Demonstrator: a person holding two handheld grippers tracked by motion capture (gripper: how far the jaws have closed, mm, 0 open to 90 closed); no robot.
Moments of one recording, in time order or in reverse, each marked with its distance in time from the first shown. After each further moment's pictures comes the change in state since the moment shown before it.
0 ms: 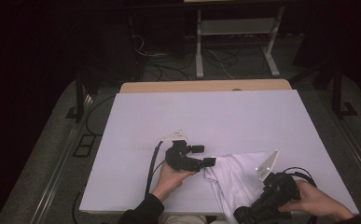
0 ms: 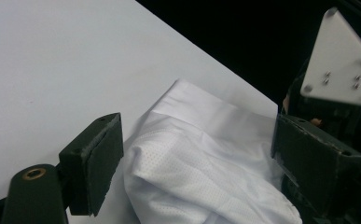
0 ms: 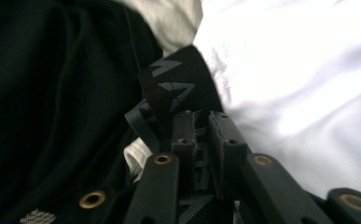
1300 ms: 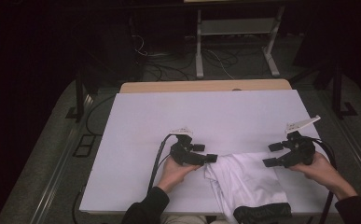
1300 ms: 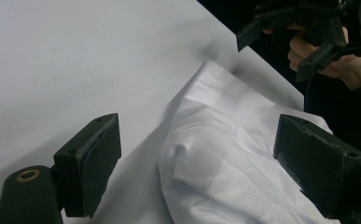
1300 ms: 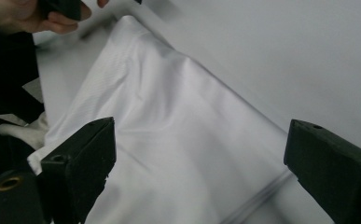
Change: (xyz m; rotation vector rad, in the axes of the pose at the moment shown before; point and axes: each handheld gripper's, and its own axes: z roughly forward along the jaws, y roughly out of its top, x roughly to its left) left arm 0.024 0.003 0.022 0.115 0.050 -0.069; right arm -0.070 -0.022 -0.085 -0.406 -0.357 0.230
